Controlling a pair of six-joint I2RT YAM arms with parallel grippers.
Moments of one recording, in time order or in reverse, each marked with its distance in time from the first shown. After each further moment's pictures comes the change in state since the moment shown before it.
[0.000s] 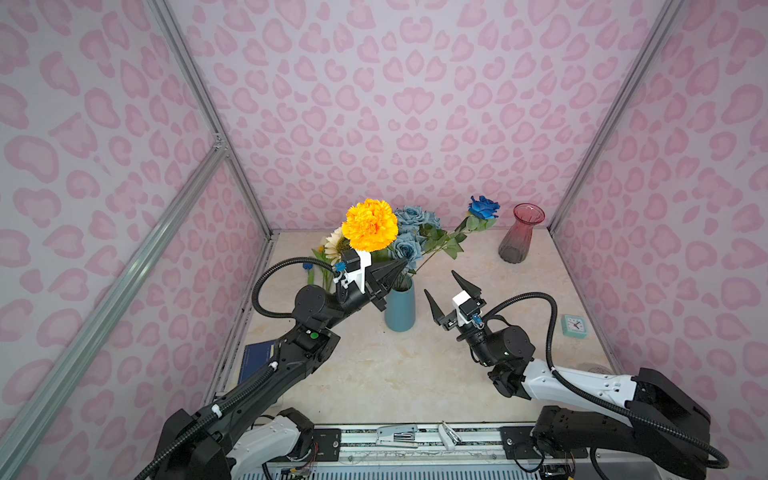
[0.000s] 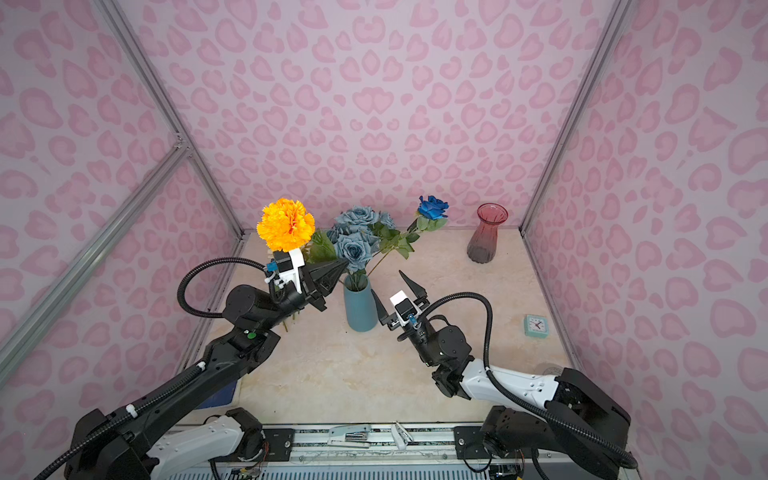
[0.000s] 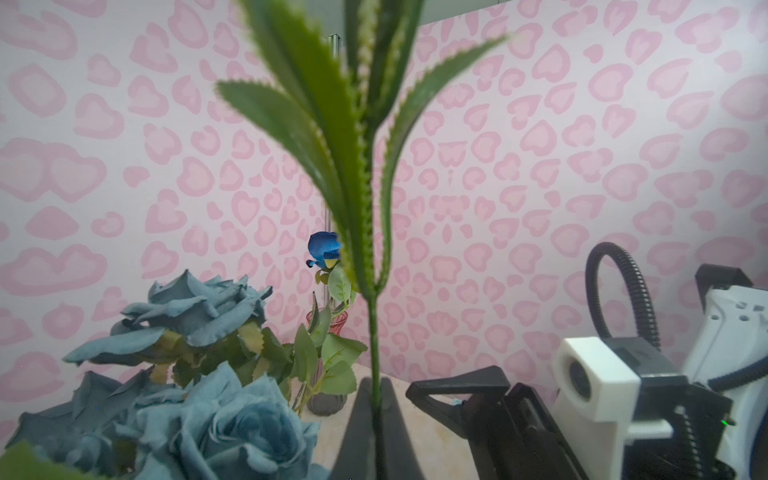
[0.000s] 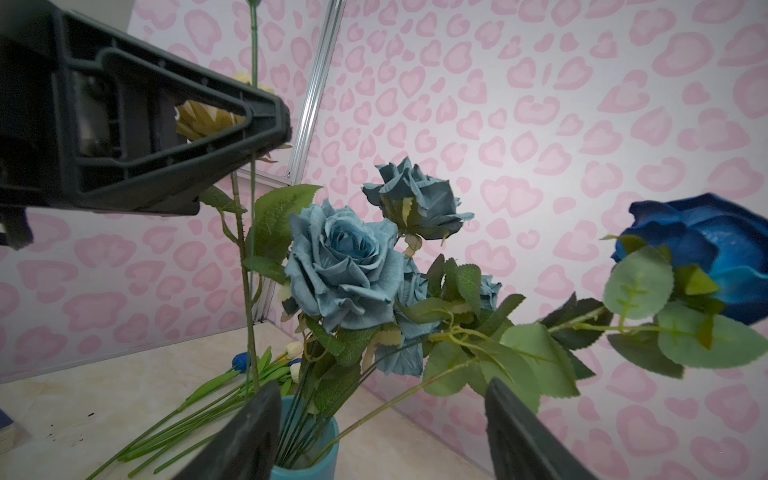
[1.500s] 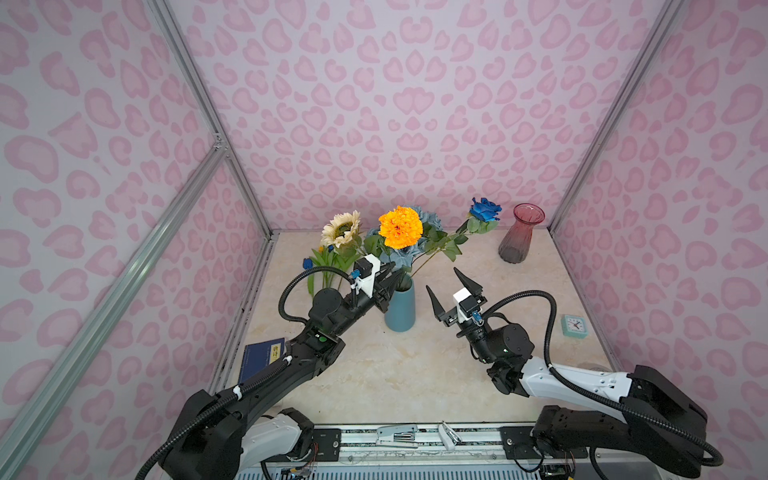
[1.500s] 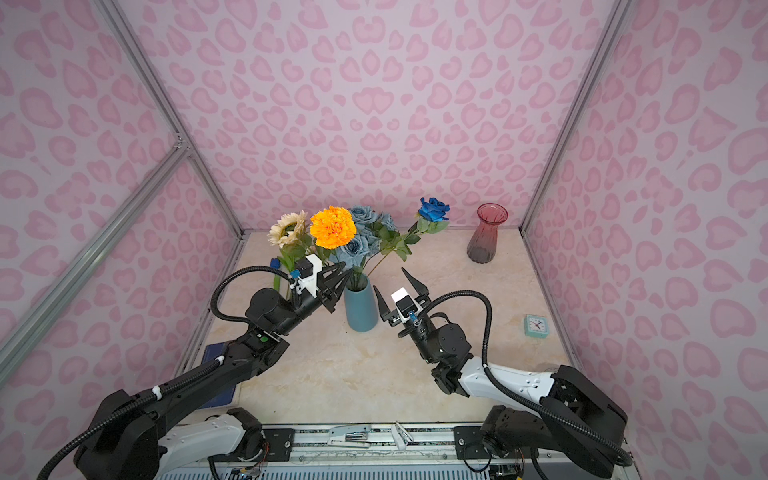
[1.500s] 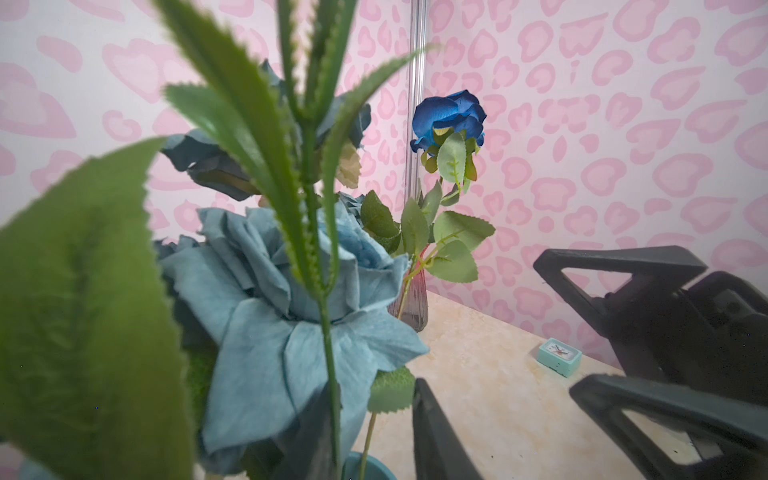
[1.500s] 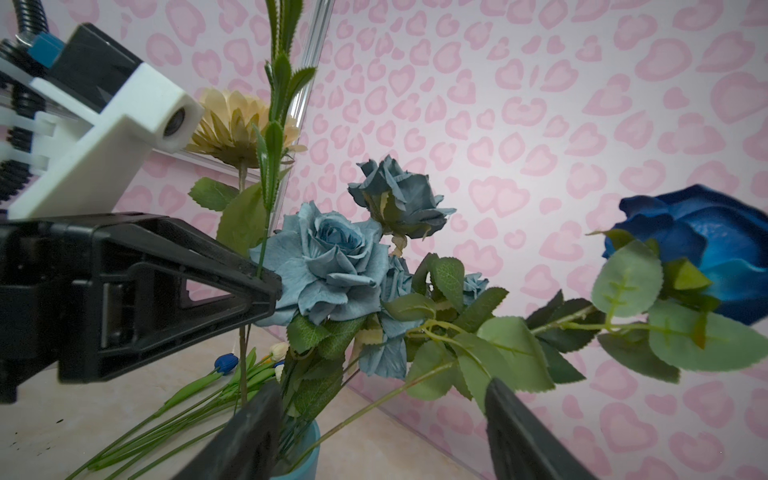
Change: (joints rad) left arm 0.010 0.060 -0.120 -0.029 -0.202 0.148; right arm -0.029 0.029 0.009 0.025 -0.006 -0.008
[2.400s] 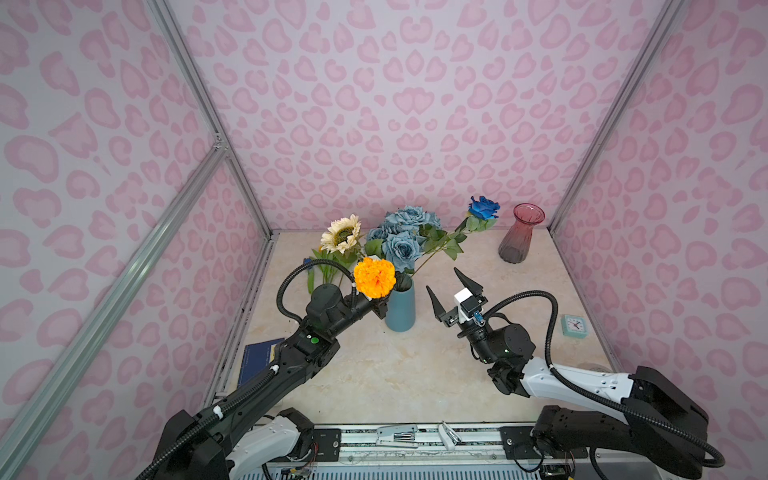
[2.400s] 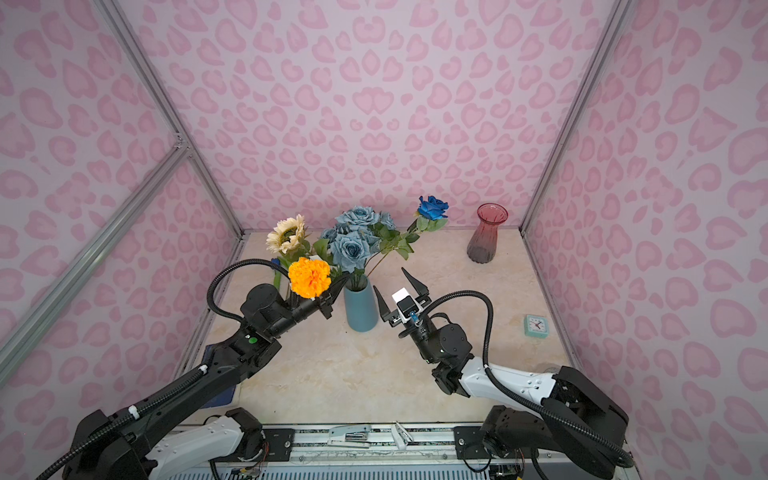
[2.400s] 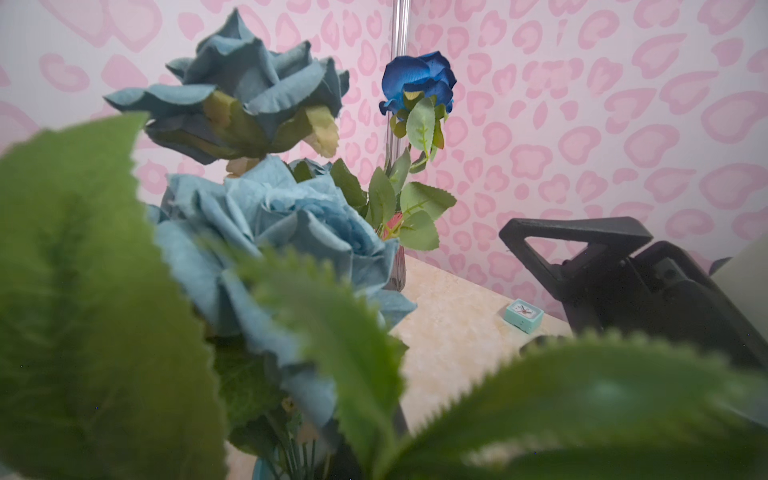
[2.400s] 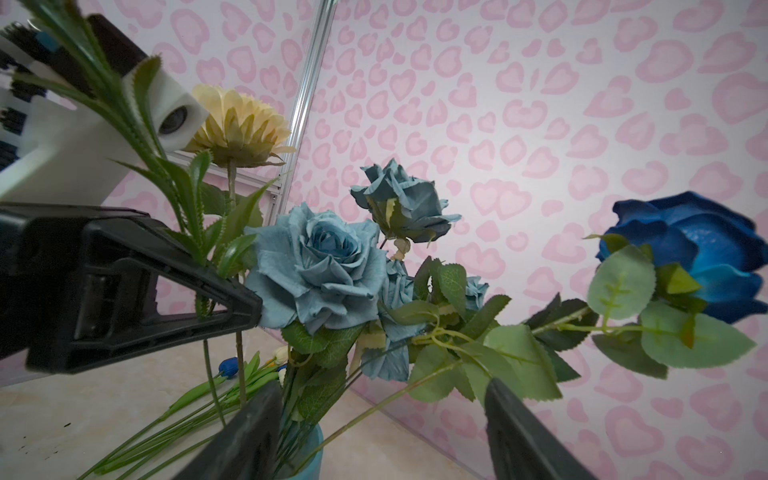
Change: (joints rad) left arm -0.016 -0.101 0.054 -0.297 0.048 -0.002; right arm 0.000 -0.009 -0.004 0.000 -0.008 0.009
